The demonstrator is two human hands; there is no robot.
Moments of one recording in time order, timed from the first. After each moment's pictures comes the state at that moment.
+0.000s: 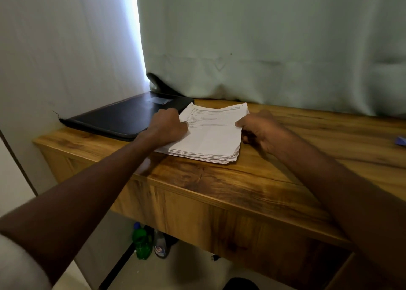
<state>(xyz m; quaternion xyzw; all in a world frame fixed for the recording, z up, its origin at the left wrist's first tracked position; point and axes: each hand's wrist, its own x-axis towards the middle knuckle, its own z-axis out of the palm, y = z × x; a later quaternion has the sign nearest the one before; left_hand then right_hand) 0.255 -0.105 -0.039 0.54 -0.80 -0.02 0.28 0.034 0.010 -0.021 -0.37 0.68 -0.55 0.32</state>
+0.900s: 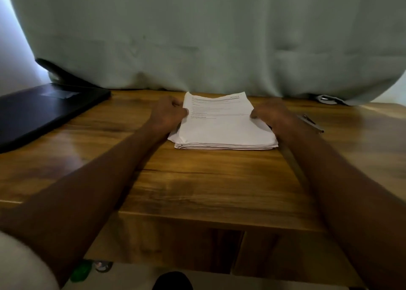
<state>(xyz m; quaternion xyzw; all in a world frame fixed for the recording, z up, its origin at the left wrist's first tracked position) 0.047 -0.040 -0.039 0.41 -0.75 -0.33 0.39 -0.166 0.110 -0.011 -0.31 0.85 -0.41 0.07</state>
